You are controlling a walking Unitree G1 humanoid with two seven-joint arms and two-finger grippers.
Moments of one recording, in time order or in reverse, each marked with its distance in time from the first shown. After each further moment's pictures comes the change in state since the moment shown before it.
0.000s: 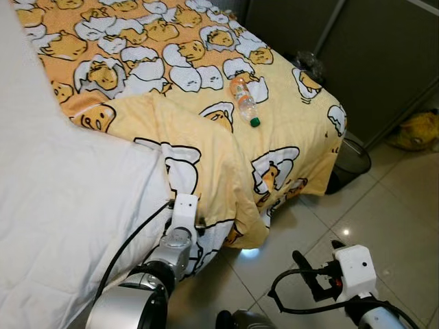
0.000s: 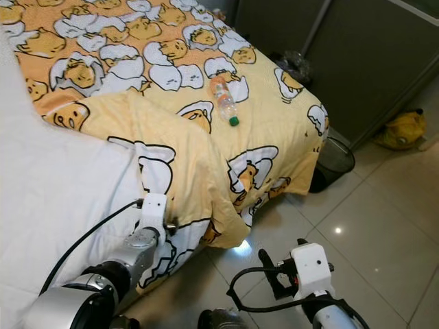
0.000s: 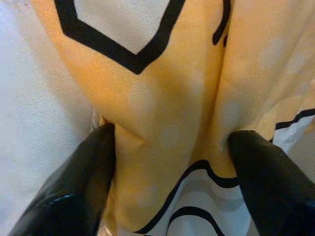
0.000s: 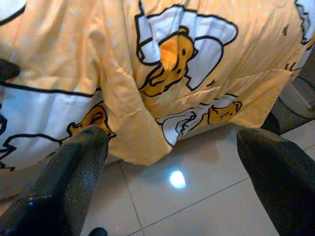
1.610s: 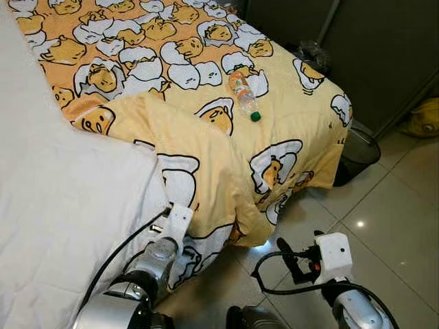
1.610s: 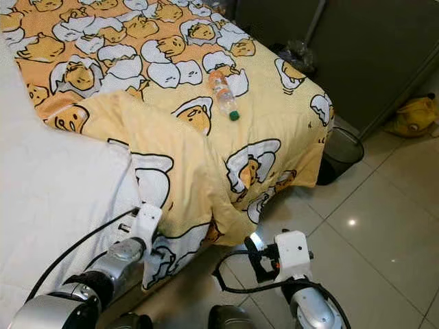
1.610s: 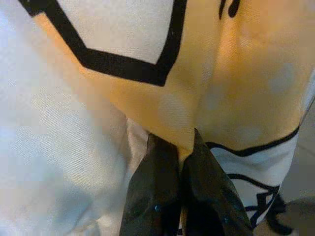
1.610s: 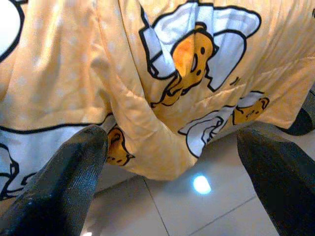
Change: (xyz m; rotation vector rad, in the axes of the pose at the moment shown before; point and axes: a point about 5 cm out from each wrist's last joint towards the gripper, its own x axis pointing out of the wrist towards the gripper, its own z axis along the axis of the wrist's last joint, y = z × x) left arm -0.003 0.023 -0.025 0.277 0.038 -0.086; right arm 0.037 0.018 0.000 0.072 -0.032 0.004
